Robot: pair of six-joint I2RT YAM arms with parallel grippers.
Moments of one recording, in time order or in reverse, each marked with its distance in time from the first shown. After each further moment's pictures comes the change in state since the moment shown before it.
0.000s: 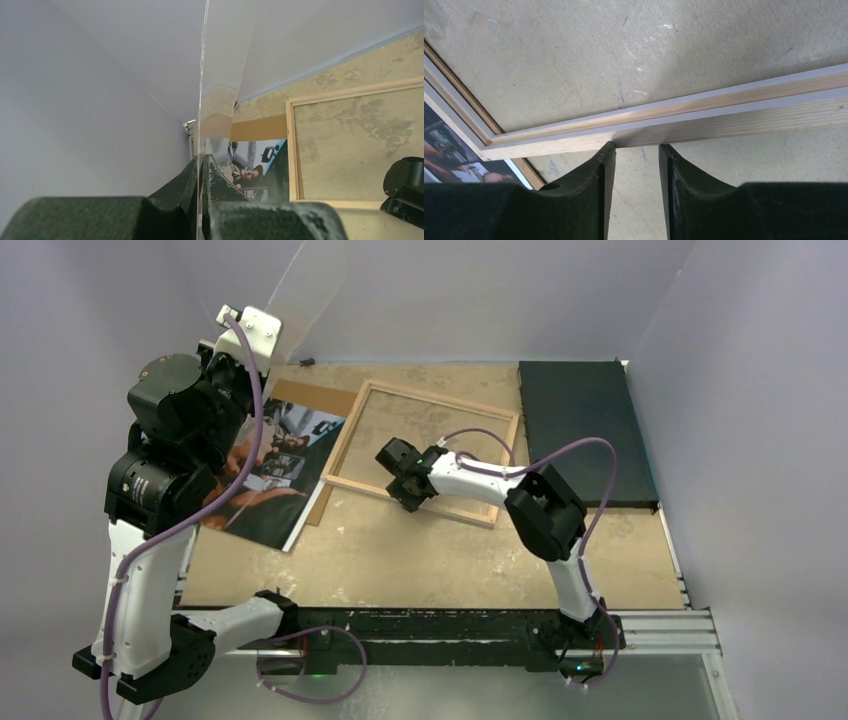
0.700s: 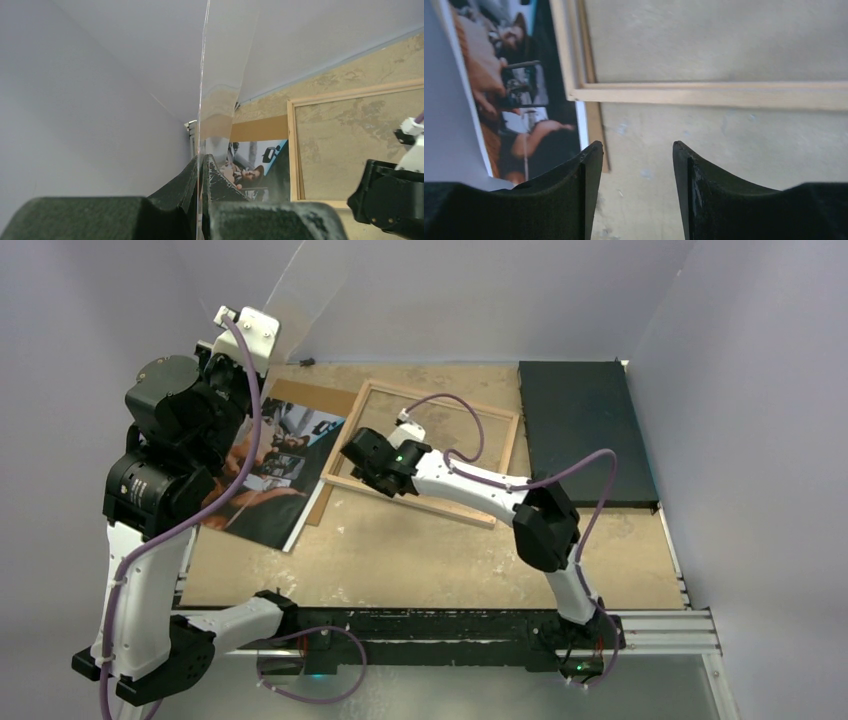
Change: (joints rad) left arm 0.000 -0.005 0.000 0.000 -0.003 0.001; right arm 0.119 -0.042 0.209 -0.060 0.207 -0.197
